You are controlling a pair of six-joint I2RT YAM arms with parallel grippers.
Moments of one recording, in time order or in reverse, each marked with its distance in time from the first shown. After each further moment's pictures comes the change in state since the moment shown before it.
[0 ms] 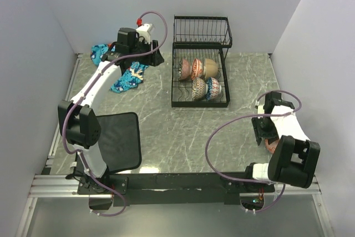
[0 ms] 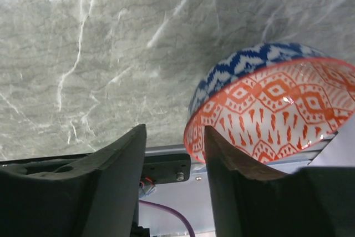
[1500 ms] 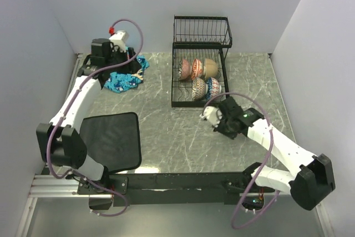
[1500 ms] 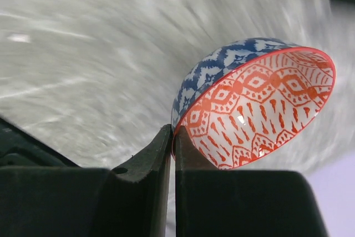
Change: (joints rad) left arm 0.143 -0.255 -0.283 0.023 -0.045 0.012; right arm 0.765 -0.205 -0.013 0.101 -0.054 -0.263
